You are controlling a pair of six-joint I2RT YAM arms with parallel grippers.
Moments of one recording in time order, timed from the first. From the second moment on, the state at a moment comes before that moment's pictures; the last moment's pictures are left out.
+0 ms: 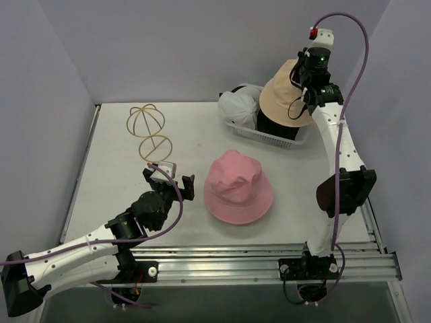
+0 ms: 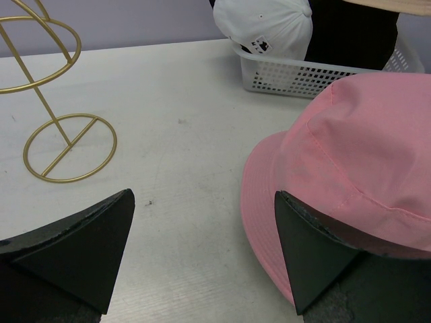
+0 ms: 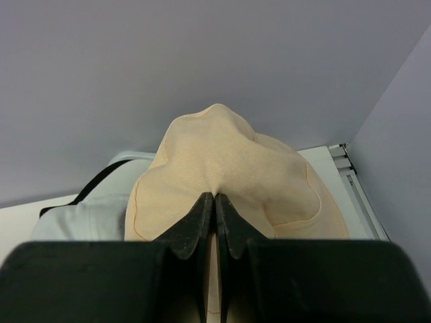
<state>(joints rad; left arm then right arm) -1.05 0.79 0.55 0.17 -0.75 -0.17 0.11 1.87 2.03 -0.36 0.27 0.13</state>
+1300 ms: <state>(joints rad) -1.05 0.58 0.69 -0.03 -0.69 -0.40 0.83 1.19 1.45 -0.42 0.26 0.16</state>
